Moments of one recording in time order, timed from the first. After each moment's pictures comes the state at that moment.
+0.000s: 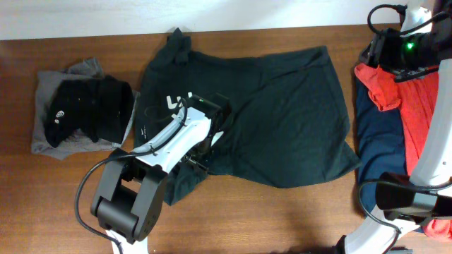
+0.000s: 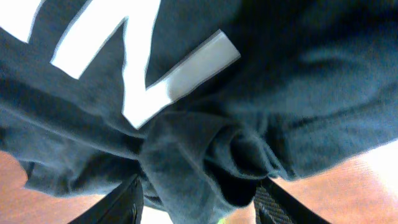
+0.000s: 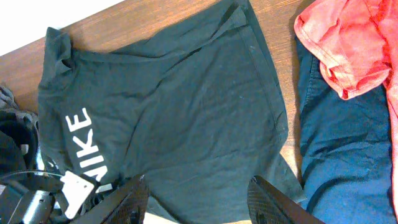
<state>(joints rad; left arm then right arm) -0.54 1.97 1.43 -1.23 -0.15 0.00 -0.23 1.92 2.48 -1.66 -0.30 0.11</state>
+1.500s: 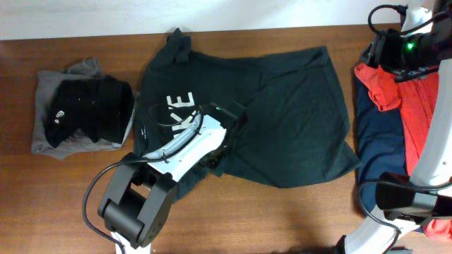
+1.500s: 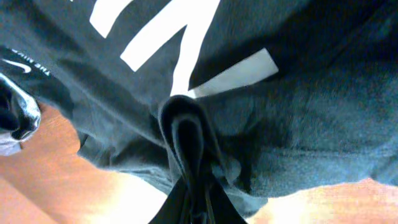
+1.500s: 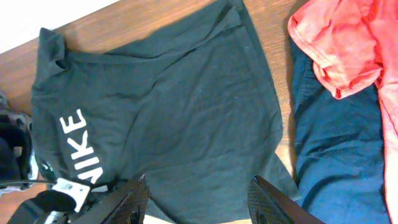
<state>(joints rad) -0.65 1.97 1.44 -1.26 -0.38 -0.18 -0.23 1.92 2.48 -1.67 -0.28 0.11</state>
